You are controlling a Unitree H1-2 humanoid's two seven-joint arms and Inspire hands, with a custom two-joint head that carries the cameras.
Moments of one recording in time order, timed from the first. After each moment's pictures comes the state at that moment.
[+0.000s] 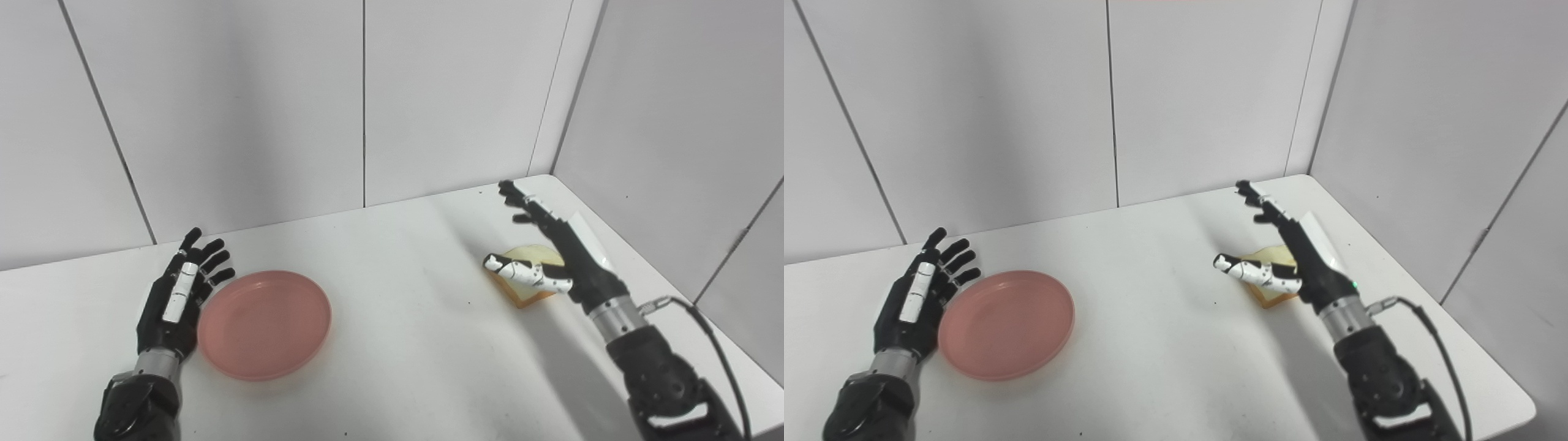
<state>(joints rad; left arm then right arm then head) -0.74 -0.02 0.13 1.03 -0.24 -0.38 -0.32 -0.07 -0.57 -0.23 -0.34 -0.18 0.09 0.13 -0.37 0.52</state>
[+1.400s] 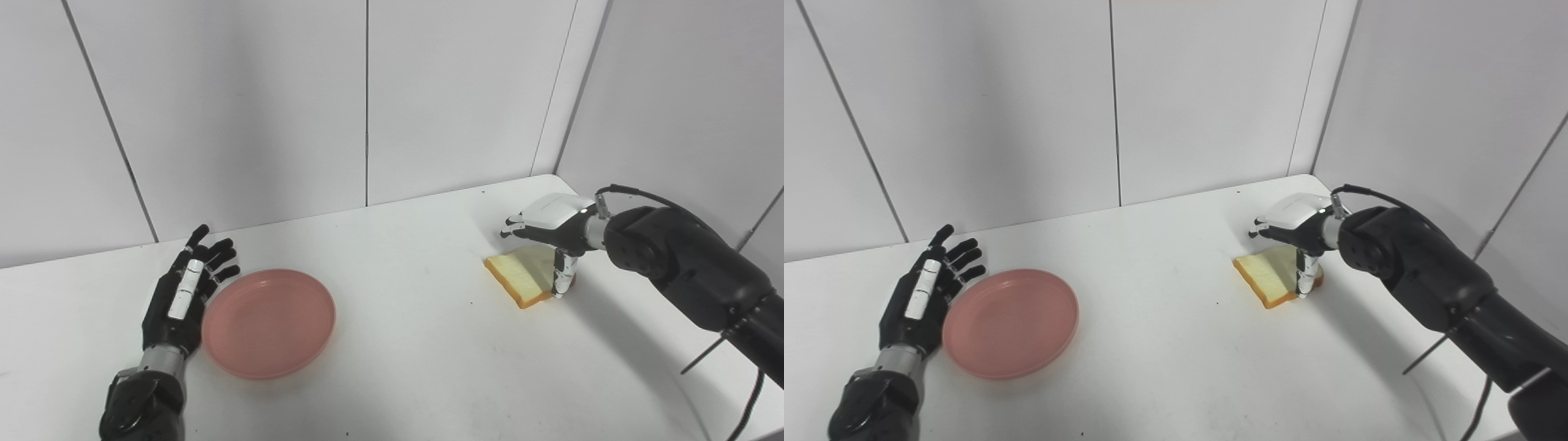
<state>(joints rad) -0.74 -0.03 0.13 1.03 -0.24 -0.38 -0.31 -0.50 -1.02 0.27 0.08 -0.76 0.01 0.72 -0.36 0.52</state>
